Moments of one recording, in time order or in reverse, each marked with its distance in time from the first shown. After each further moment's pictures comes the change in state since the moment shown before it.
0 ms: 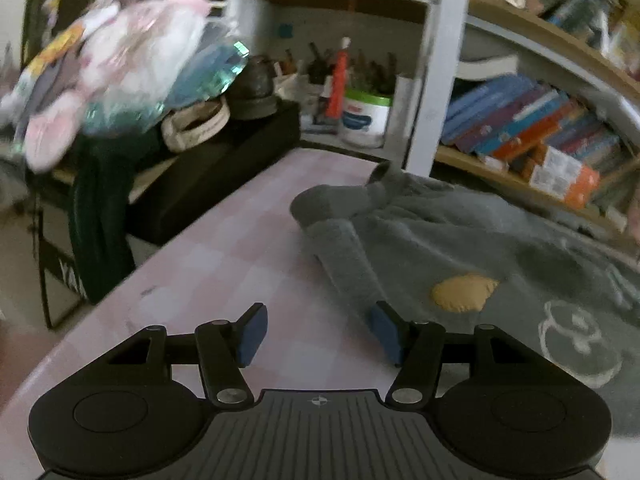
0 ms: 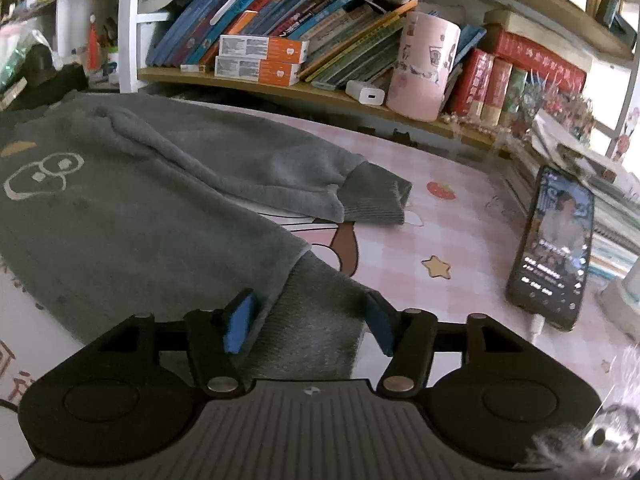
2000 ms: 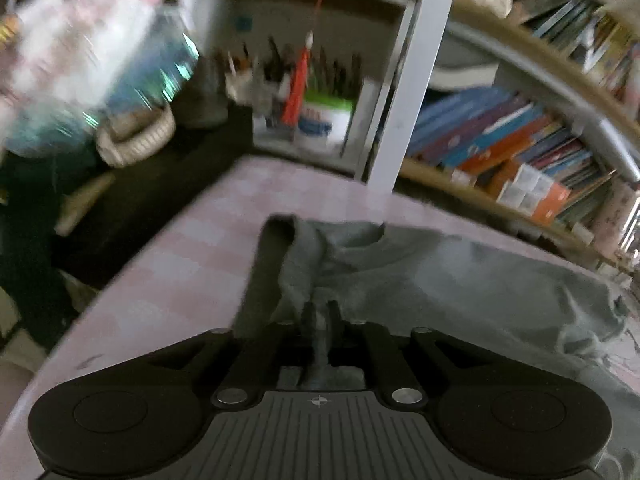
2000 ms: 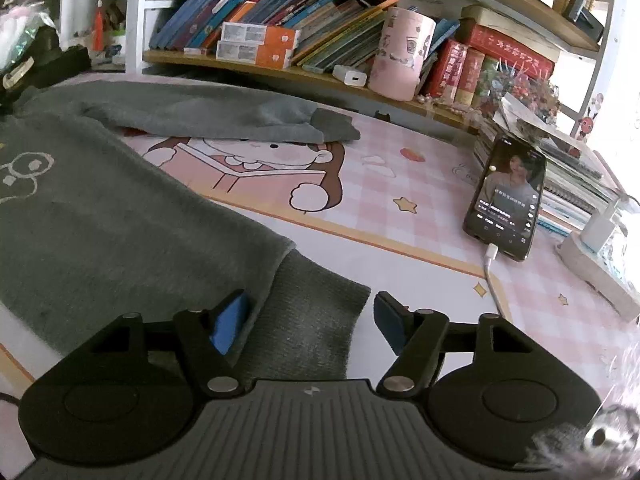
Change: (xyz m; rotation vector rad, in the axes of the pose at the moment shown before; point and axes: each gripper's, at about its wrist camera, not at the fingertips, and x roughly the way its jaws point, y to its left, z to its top) left arm 0.020 0.007 0.029 0.045 -0.009 -0.164; right arm -0.062 0.004 -0.043 0.022 0.030 -0.041
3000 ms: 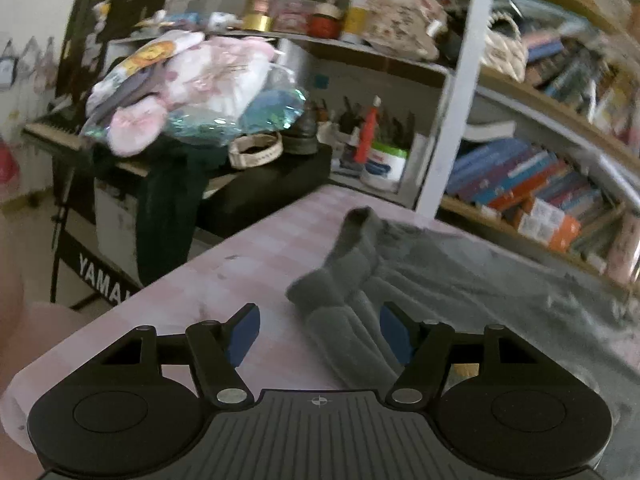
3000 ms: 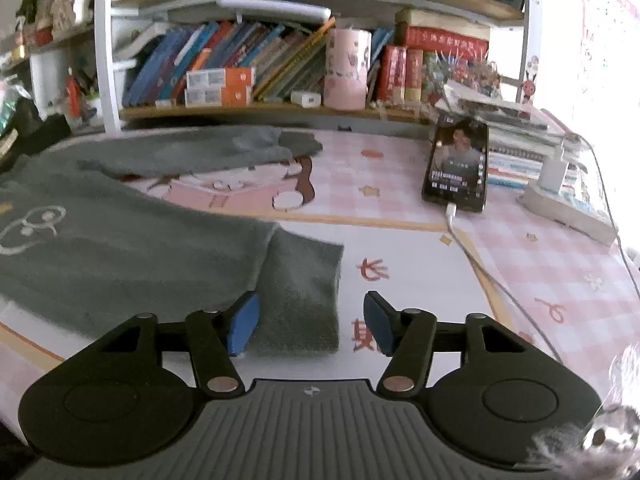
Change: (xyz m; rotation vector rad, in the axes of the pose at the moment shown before) left arm -0.108 0.019 -0.082 -0.126 -0.168 0.152; right arm -0.048 0.002 -0.038 0.178 -0.061 -0.039
